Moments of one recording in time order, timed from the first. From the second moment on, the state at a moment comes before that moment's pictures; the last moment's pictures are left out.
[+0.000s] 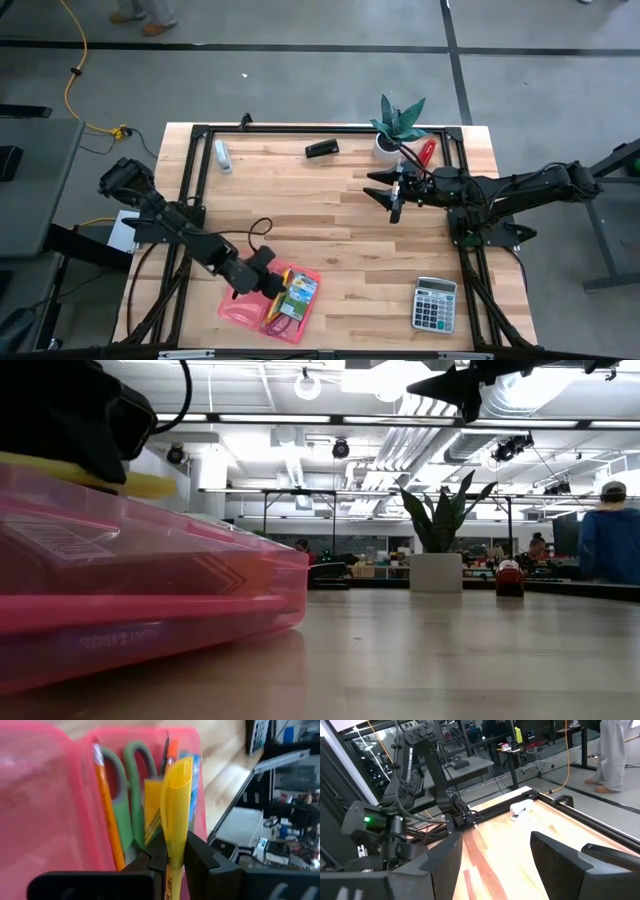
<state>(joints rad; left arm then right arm) -0.53 1.51 0.66 0.10 -0.26 -1.67 0.07 0.94 0.64 0.22 0.29 0.31</state>
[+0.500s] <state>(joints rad) -0.53 1.56 0.69 0.10 -0.21 -1.59 0.07 0.94 0.64 0.22 0.29 0.31</state>
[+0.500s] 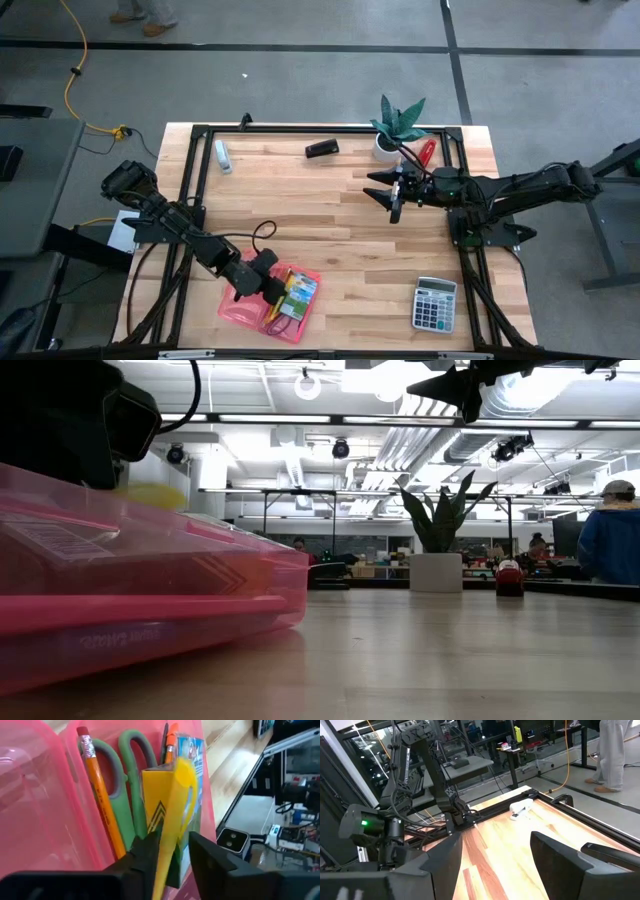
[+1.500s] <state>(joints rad) 0.05 0.71 0.69 -0.15 -0.31 -0.32 0.07 0.94 0.64 0.26 0.28 0.31</state>
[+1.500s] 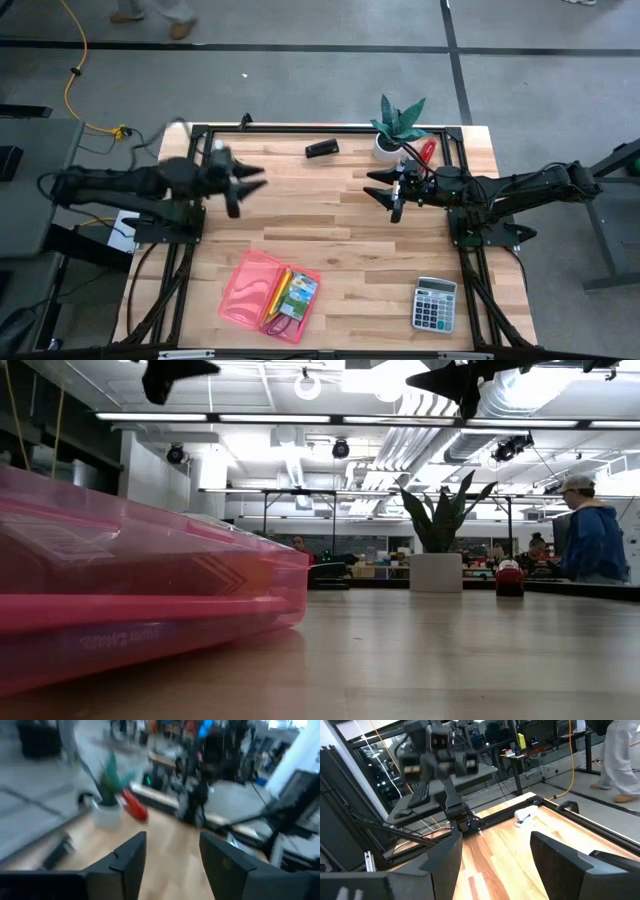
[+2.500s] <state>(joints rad) 0.13 0.44 0.42 0.08 -0.22 -0.19 0.07 0.94 0.64 0.32 0.28 0.28</state>
